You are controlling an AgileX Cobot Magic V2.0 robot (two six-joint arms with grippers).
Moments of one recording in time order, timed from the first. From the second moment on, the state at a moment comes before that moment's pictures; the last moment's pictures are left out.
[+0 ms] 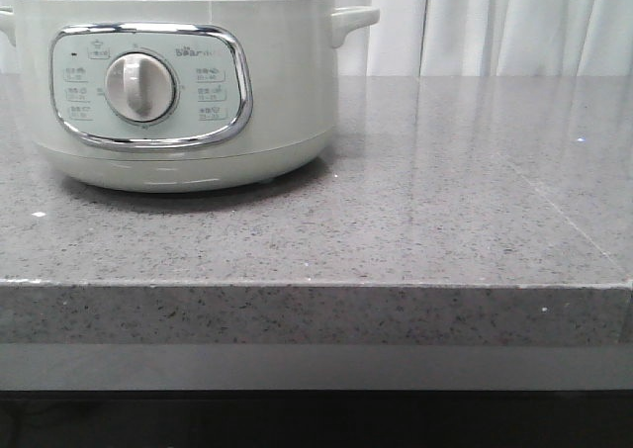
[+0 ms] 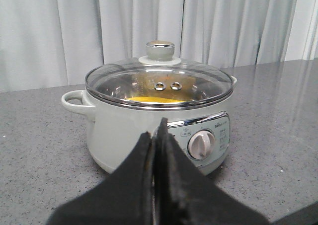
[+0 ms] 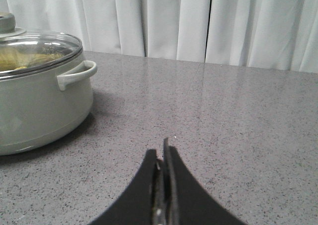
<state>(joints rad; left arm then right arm) -0.40 0.11 -0.37 -0.12 0.32 0.16 0.15 0.28 -0.35 0.34 0.24 -0.28</state>
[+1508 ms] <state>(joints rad) 0.02 -0.01 0.01 -0.05 0.23 0.04 0.15 0.28 -0.35 0.34 0.24 -0.28</state>
